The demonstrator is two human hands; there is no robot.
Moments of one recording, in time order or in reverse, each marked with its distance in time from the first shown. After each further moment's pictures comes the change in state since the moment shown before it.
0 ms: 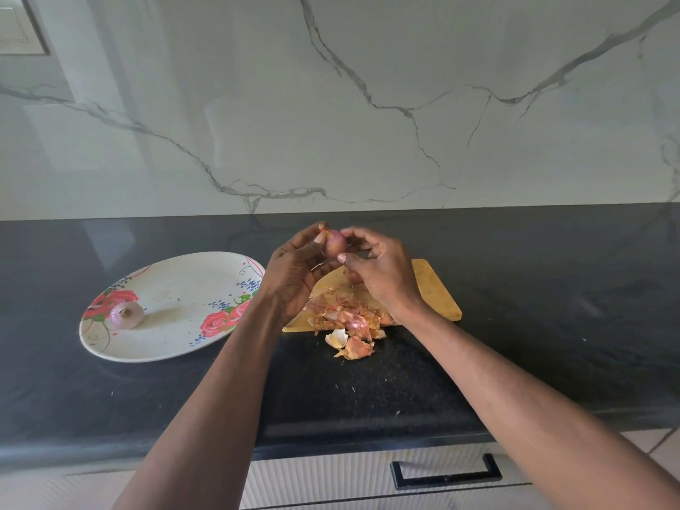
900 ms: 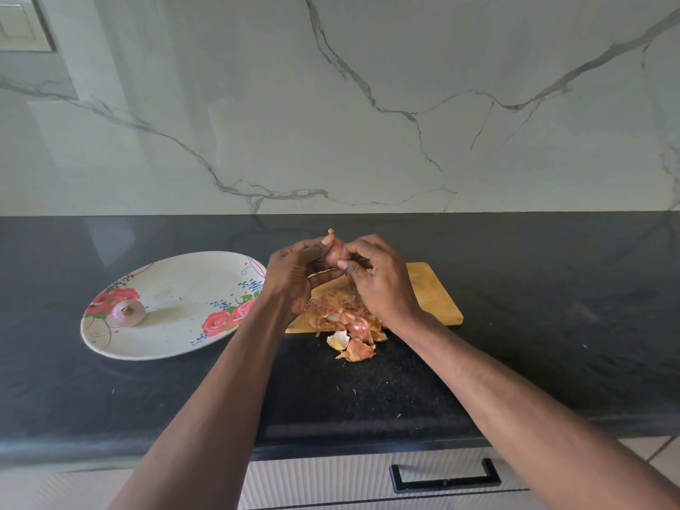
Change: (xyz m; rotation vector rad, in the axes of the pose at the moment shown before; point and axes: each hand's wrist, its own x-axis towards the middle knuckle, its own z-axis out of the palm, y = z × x) left_hand -0.002 0.002 0.002 0.081 0.160 -0.043; right_hand -0.005 0.013 0.005 -0.215 0.019 -0.318
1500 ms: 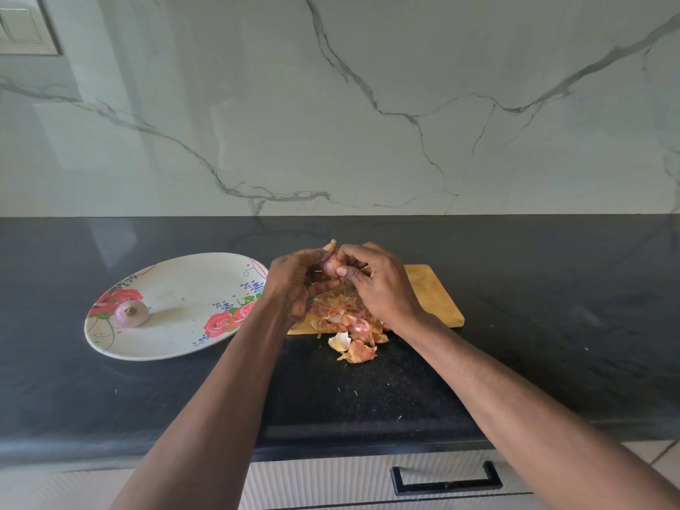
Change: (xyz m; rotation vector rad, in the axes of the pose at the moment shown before) left_hand -0.005 0.000 -0.001 0.049 0.091 -0.089; right_hand 0.000 0.005 -0.001 -0.022 -0.122 0.072
